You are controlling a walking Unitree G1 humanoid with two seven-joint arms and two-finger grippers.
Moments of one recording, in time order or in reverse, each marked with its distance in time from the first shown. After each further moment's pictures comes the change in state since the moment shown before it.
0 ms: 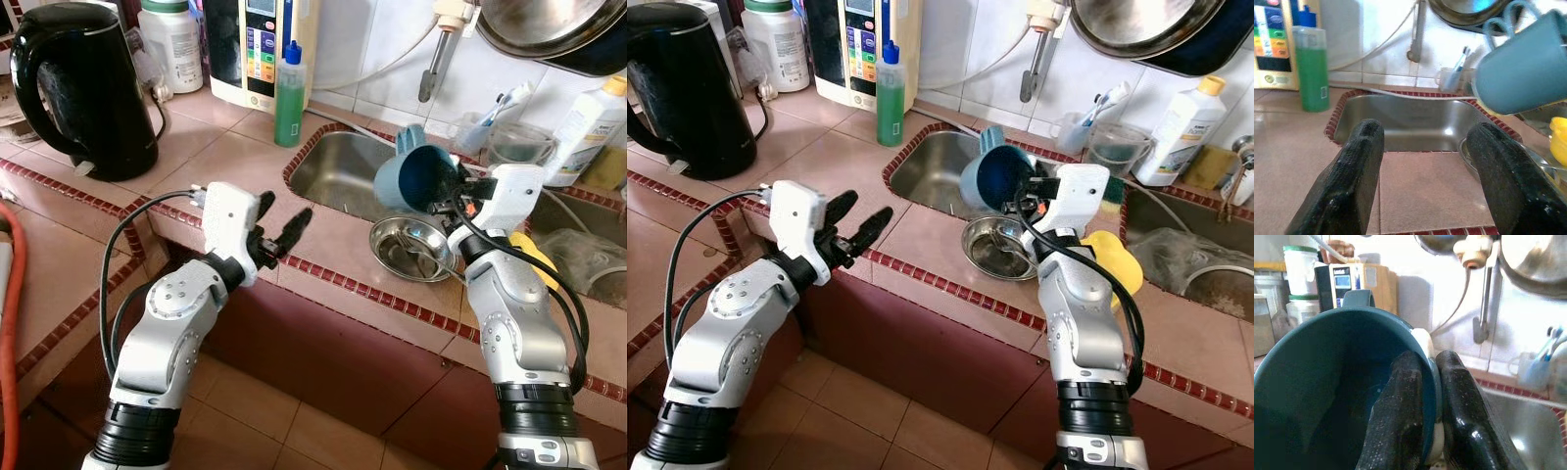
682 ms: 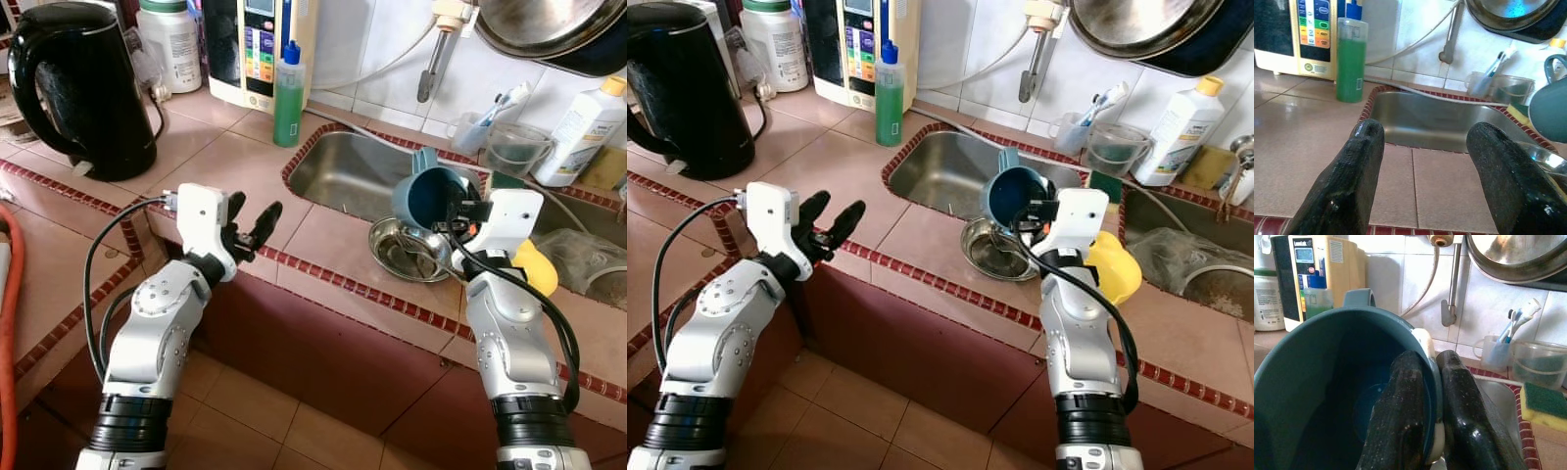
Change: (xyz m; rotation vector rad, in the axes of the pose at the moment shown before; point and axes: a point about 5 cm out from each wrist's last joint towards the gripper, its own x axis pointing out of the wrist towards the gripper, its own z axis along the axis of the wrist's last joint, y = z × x) left arm -0.002 0.024 -0.008 -0.032 -0.009 0.090; right arm -0.012 -0.011 -0.026 -0.075 0.042 -0.116
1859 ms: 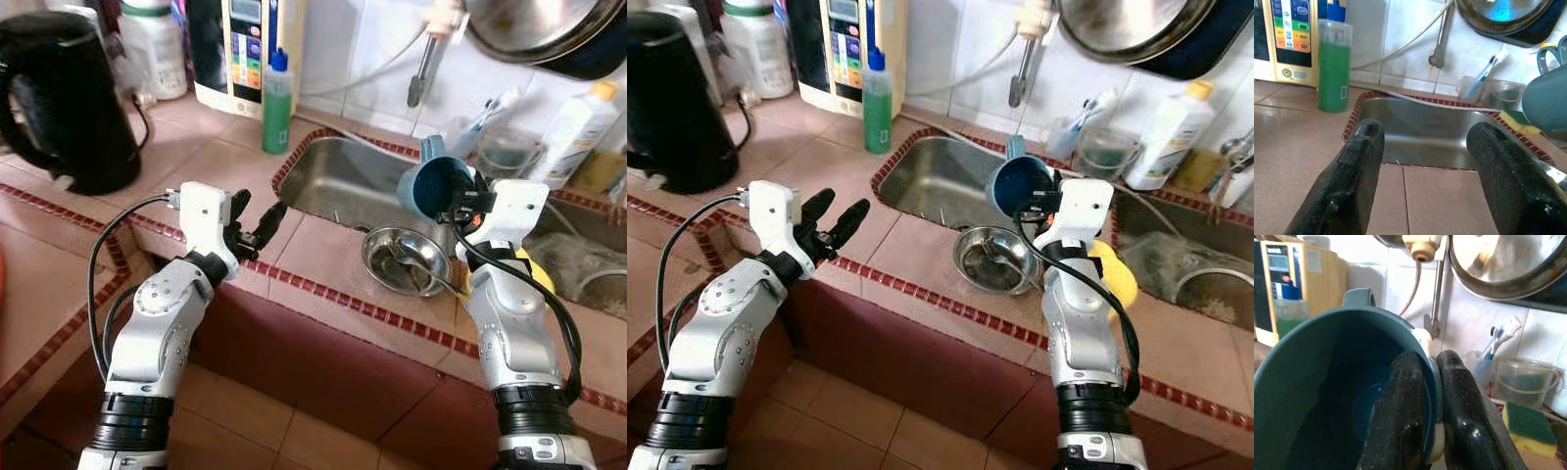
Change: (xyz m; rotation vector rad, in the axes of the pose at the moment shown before) left arm 0.001 -0.002 0.001 -0.006 -0.013 -0.019; right arm 0.008 -0.004 0.007 -0.033 -0.040 -0.024
